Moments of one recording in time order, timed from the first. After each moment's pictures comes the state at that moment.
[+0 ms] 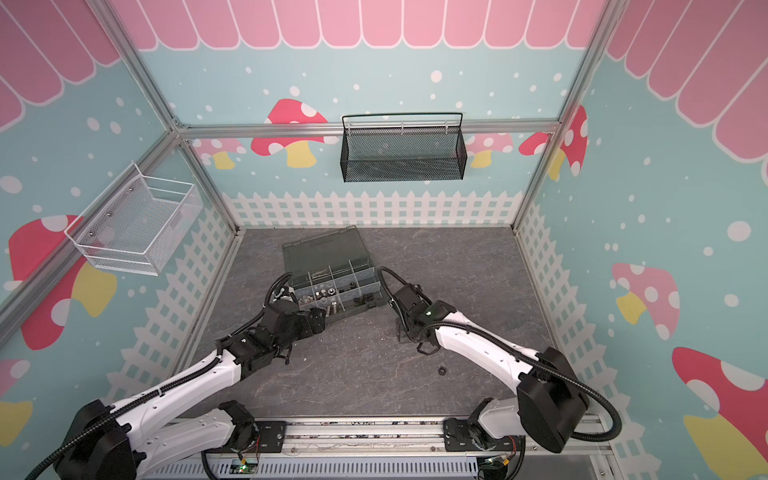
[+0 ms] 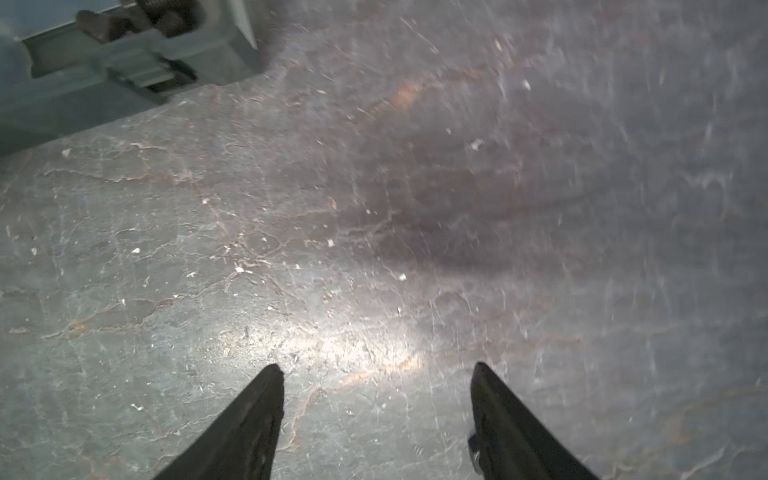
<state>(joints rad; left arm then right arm) -0.58 1.07 0.57 -0.25 -0.25 -0.73 0.73 1.32 0.90 -0.80 0.24 0.64</state>
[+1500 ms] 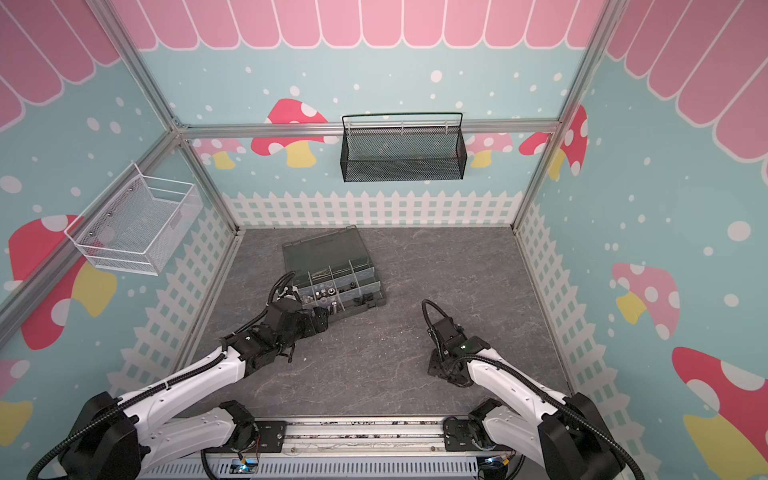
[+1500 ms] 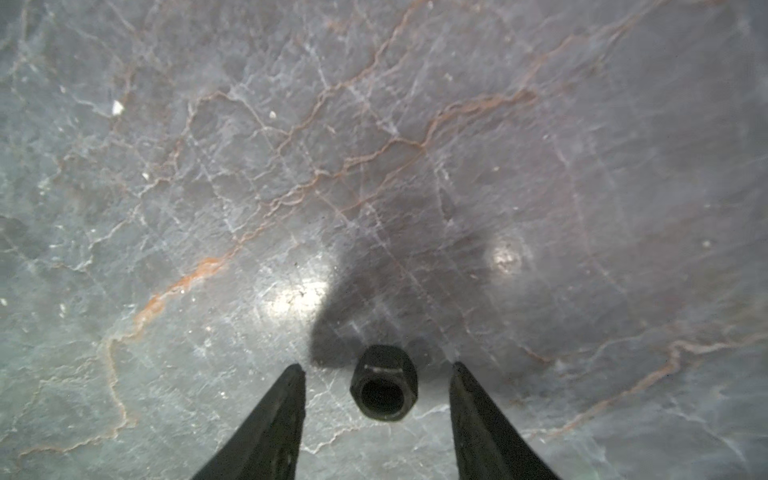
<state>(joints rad) -0.58 1.10 0.57 -0.21 -0.23 -0.73 0.53 1.08 0.48 -0.73 0.02 0.79</state>
